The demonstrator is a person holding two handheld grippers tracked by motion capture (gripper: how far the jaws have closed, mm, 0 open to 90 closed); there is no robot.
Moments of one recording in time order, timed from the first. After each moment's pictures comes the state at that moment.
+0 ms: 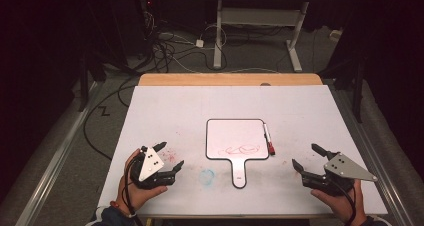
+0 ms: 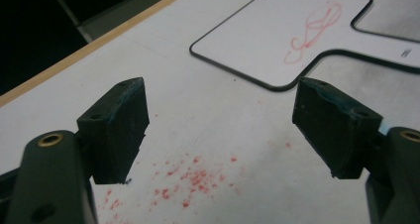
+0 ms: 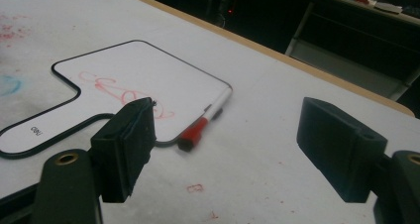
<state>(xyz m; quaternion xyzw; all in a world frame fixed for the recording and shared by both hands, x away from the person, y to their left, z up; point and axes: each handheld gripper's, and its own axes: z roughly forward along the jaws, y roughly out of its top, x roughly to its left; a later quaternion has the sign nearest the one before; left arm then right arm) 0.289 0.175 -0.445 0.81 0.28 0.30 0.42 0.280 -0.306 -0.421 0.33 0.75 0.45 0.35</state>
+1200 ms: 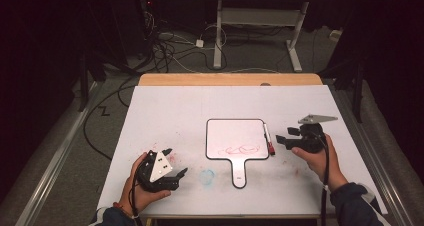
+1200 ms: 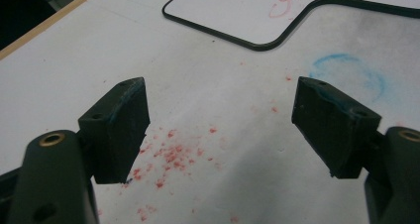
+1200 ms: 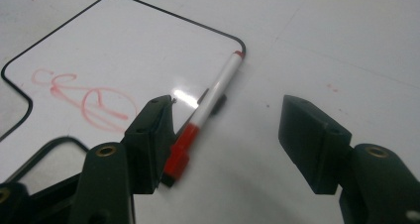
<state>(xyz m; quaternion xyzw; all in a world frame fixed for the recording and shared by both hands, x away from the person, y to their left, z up) 0.295 0.166 -0.463 0.85 0.27 0.26 0.38 0.411 -0.285 -0.427 0.44 0.80 0.37 0.15</state>
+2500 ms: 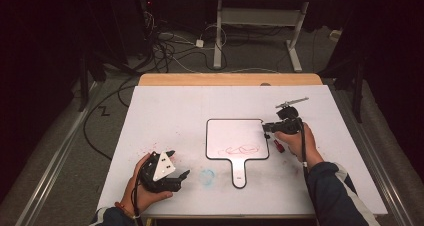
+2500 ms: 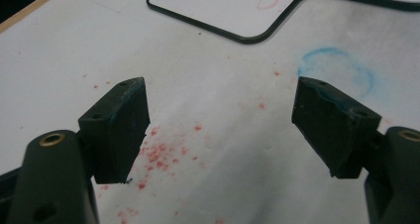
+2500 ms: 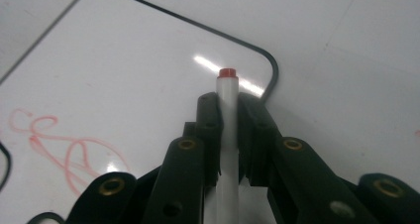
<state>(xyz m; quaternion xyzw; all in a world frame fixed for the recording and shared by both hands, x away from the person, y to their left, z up) 0.298 0.159 -0.464 0.85 0.28 0.23 0.38 0.463 -0.245 -0.434 0.46 0.82 0.34 0.09</state>
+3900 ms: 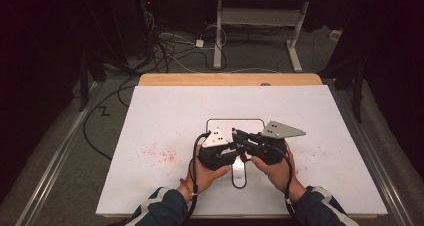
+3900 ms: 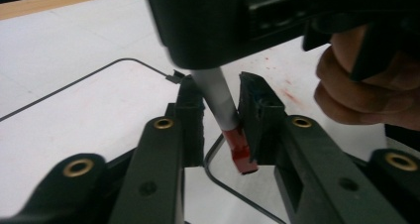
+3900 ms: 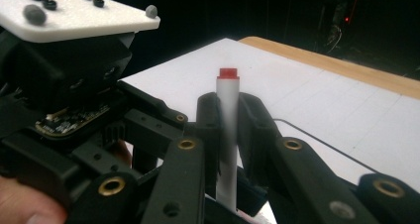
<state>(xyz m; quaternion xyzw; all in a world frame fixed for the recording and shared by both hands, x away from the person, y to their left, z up) 0.353 0.029 -0.436 0.80 0.27 0.07 0.54 0.349 -0.169 -0.398 0.28 0.77 0.56 0.16</state>
